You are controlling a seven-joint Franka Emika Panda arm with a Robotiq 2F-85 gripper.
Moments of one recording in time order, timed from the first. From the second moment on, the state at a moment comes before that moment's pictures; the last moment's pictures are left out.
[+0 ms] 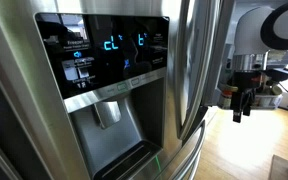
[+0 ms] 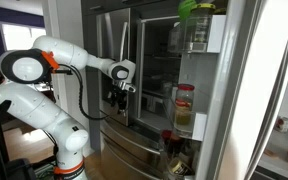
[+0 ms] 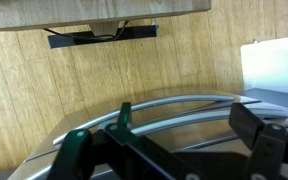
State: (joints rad) arm 0.03 -0.64 -0.01 -2.51 0.19 1.70 0.07
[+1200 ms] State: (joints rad) arm -0.18 -0.75 0.01 -2.31 -0.26 1.71 0.19
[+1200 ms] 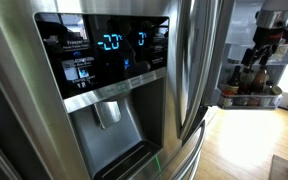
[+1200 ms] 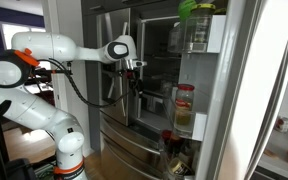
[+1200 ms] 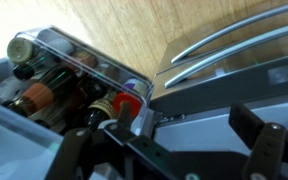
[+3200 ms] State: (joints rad) arm -0.40 -0.76 -0.04 -1.92 -0.71 1.72 0.44
